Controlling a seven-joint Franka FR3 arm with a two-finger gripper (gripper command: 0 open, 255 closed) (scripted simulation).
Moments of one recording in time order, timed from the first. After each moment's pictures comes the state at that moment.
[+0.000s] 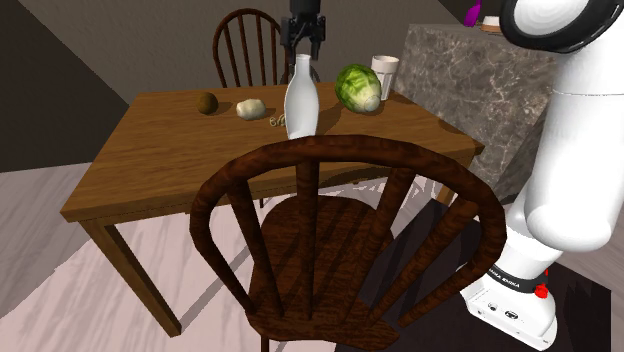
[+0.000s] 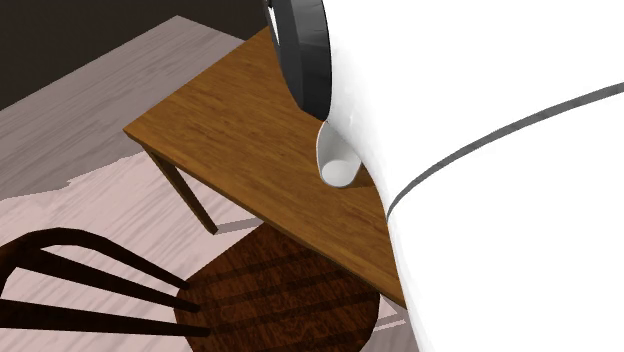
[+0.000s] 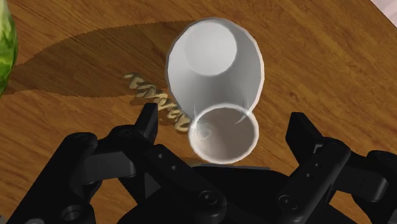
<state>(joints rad) 0.06 0.29 0.07 -1.21 -0.01 1.51 0.03</state>
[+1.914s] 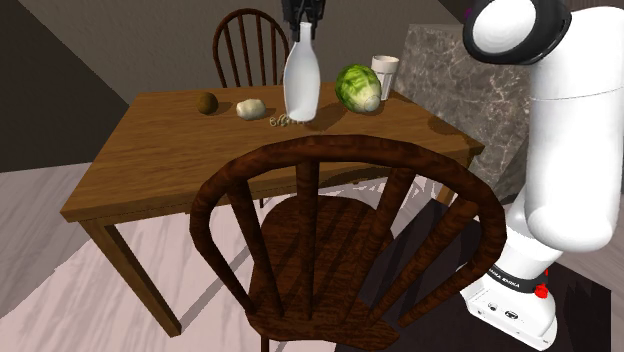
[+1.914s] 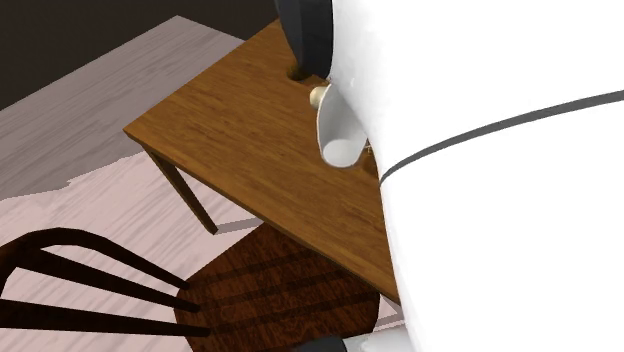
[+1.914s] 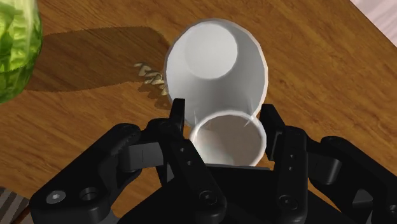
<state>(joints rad) 0.07 0.44 0.07 -0.82 -0.02 1.26 0.04</state>
